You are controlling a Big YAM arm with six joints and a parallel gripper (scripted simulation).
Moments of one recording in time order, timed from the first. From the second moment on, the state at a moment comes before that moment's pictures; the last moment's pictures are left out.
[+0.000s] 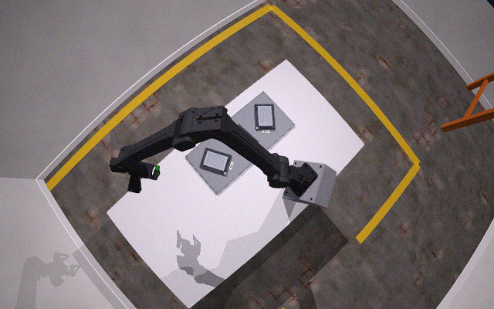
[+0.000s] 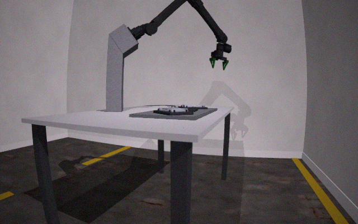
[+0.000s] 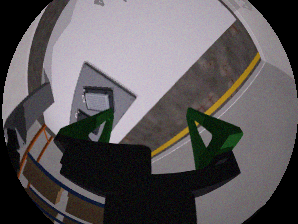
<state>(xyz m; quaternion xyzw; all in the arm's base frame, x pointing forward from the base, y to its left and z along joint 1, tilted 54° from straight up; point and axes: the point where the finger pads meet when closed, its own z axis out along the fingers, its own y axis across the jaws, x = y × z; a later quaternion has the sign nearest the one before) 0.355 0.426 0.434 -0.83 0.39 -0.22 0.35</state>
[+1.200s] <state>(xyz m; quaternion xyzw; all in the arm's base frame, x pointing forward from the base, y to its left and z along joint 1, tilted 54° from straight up) 0.408 0.291 0.366 -0.69 0.65 -0.15 0.29</state>
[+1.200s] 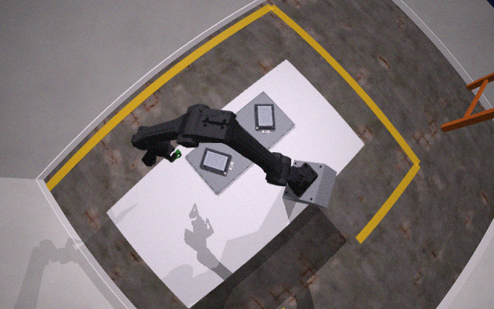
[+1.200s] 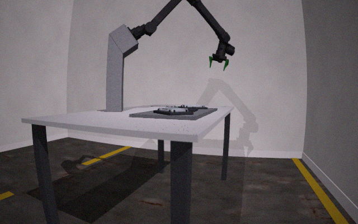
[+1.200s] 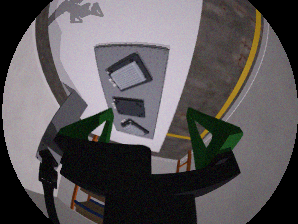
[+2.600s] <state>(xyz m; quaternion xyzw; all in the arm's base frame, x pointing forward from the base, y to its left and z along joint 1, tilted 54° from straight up) 0.404 0.123 0.287 -0.40 0.90 -0.07 0.19</state>
